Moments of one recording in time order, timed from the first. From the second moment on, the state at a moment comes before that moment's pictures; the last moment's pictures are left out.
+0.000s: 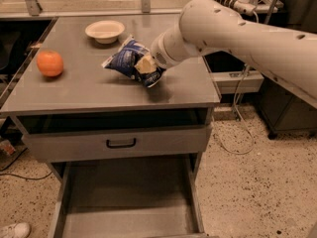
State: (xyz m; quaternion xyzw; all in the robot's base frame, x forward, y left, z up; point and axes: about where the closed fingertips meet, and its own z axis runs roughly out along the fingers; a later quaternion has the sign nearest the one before) arm 0.689 0.025 0.880 -0.46 0.78 0.10 0.42
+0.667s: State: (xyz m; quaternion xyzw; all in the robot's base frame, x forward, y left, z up) arm 0.688 0.025 0.879 -0.46 0.78 0.10 0.42
